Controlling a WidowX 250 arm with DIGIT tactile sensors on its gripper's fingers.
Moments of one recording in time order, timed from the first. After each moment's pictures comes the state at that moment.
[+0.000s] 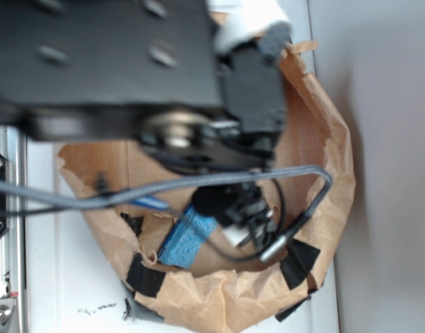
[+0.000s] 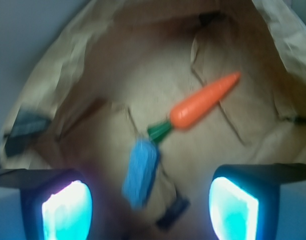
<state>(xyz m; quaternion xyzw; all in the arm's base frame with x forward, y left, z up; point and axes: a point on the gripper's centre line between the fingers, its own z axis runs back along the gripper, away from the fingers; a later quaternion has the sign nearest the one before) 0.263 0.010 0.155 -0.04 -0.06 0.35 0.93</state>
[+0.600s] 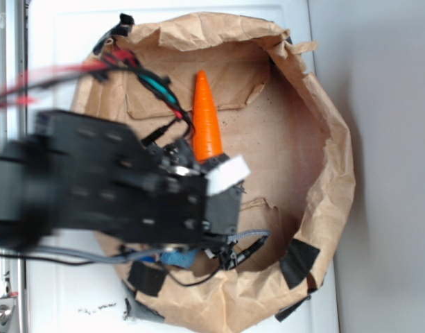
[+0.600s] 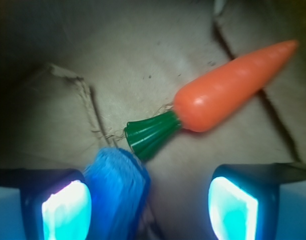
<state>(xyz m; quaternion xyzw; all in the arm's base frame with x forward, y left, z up) 0.263 -0.008 0.044 0.02 -0.07 0.30 0.95</state>
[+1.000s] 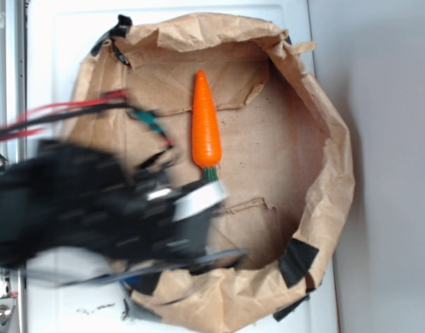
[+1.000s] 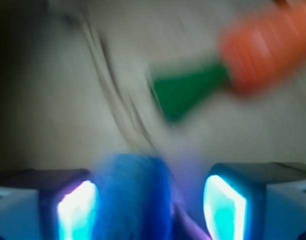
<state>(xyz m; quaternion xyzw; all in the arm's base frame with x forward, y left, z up) 0.226 -0.031 0.033 -0.01 -0.07 0.28 0.96</state>
